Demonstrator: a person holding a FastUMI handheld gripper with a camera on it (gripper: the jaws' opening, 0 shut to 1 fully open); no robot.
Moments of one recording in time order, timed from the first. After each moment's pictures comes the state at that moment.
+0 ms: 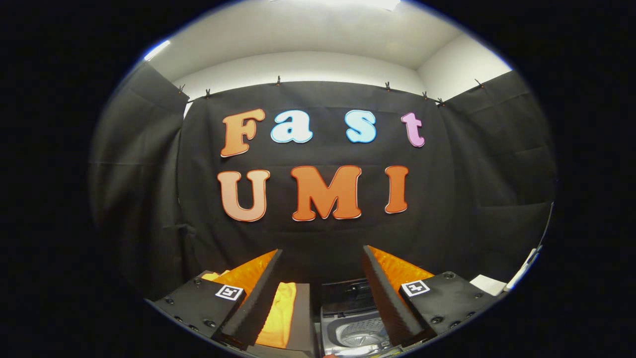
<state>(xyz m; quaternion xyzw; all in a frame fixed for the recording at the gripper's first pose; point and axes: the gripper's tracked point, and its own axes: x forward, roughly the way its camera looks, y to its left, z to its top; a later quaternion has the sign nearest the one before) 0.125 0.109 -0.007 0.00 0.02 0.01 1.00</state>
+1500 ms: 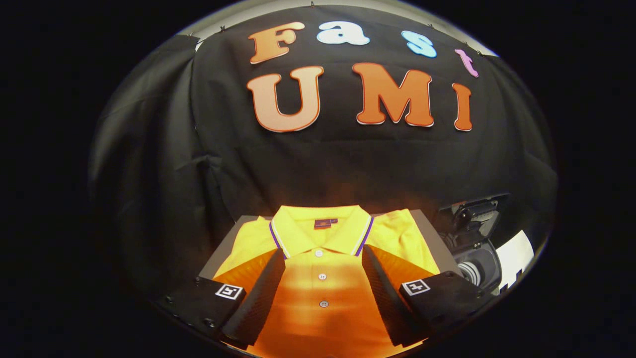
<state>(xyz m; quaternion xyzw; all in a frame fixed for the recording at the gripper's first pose) 0.240 0.329 -0.242 0.02 0.27 0.07 0.96</state>
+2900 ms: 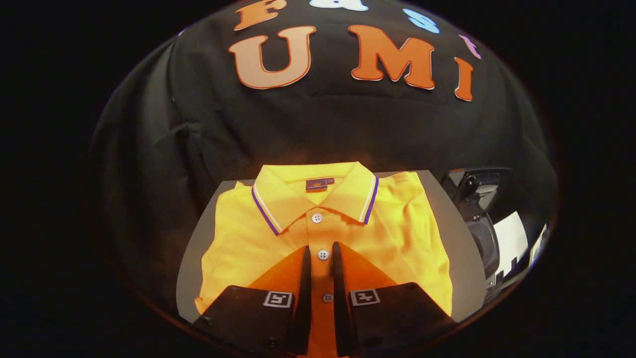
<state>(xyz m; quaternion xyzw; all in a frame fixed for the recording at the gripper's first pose) 0.243 0.326 -0.275 0.03 0.39 0.03 0.92</state>
